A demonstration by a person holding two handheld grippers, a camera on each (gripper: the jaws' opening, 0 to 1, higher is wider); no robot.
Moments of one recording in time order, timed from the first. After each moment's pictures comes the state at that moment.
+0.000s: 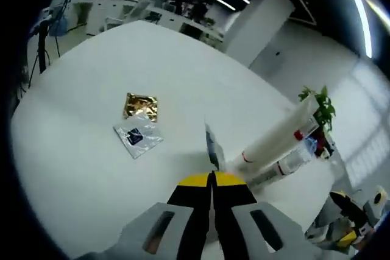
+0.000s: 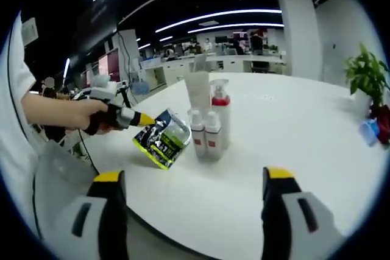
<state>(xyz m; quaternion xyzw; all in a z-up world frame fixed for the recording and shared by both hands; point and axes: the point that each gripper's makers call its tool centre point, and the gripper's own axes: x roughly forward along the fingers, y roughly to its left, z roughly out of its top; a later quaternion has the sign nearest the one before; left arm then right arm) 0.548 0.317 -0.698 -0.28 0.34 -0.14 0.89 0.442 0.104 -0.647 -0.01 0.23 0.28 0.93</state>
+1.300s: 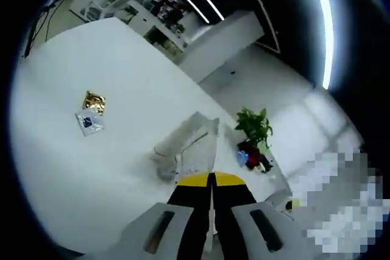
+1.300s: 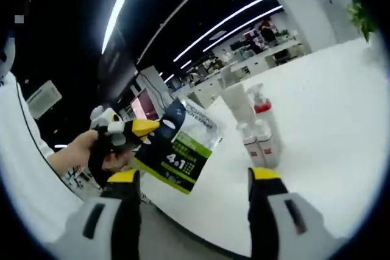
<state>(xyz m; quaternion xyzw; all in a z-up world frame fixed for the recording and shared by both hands) 0.462 0.260 -0.557 -0.39 0.28 -0.31 0.82 0.424 0.162 -0.606 0.23 0.19 0.39 0.87</state>
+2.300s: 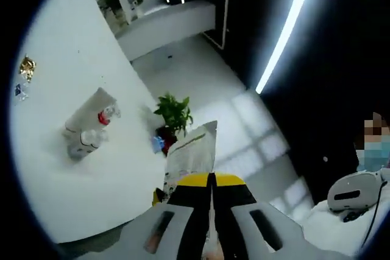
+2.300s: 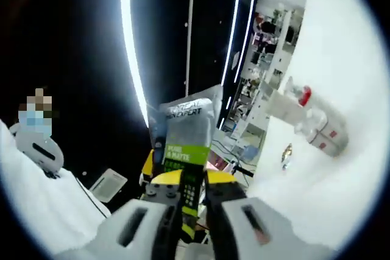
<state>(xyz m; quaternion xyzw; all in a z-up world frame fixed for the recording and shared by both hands) 0.426 0.222 -0.466 -0.51 0.22 -0.48 0.68 0.418 0.165 -0.532 0.52 0.07 0.45 0.72</state>
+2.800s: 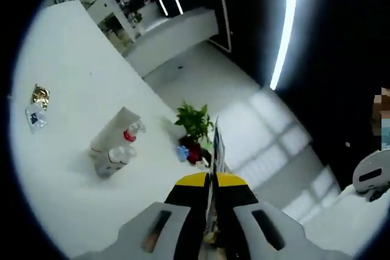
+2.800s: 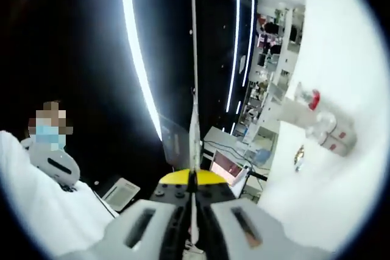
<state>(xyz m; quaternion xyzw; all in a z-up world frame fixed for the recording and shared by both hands) 0.431 0.225 -0.504 -0.43 0.22 -0.45 0.75 0.413 0.158 -0.507 0.55 0.05 0.46 0.70</state>
